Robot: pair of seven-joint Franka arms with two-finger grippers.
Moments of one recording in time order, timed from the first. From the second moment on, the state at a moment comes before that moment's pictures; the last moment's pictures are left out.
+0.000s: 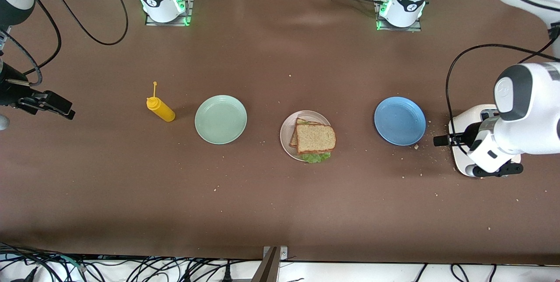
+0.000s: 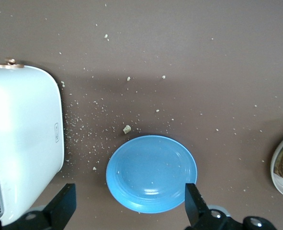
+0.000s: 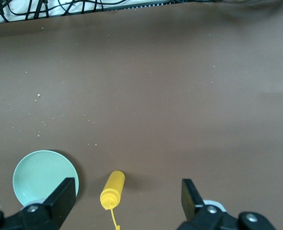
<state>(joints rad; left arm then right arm) -0.20 0.51 0.26 -1.36 -0.17 1.66 -0.03 0.09 0.18 -0.11 -1.48 0.01 1.75 0.12</state>
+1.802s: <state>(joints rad) -0.08 -0.03 0.08 -1.54 -0.05 1.42 -0.08 0.09 0.12 -0.14 -1.50 0.01 1.66 0.12</state>
